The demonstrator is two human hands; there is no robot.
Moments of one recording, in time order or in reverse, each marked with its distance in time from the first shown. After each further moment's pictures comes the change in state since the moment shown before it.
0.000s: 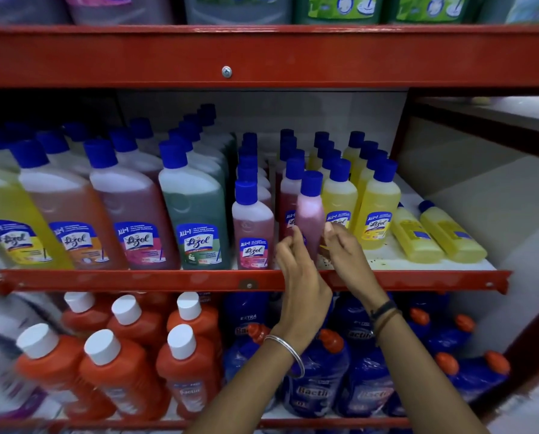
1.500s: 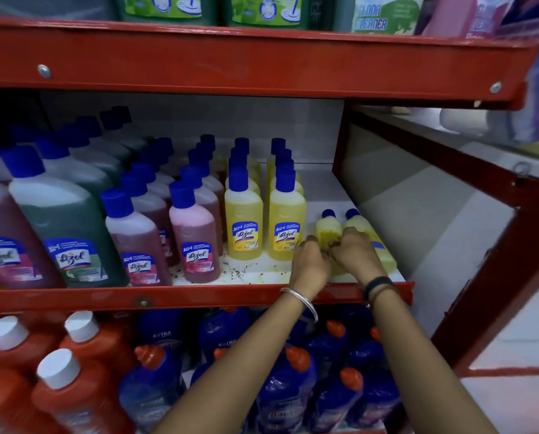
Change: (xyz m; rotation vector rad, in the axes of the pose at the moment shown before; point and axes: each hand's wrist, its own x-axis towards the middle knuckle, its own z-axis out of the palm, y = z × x) left_hand 0.059 0.091 0.159 0.014 -0.359 -0.285; right_hand 0.034 0.021 -0.171 -0.706 0.017 0.511
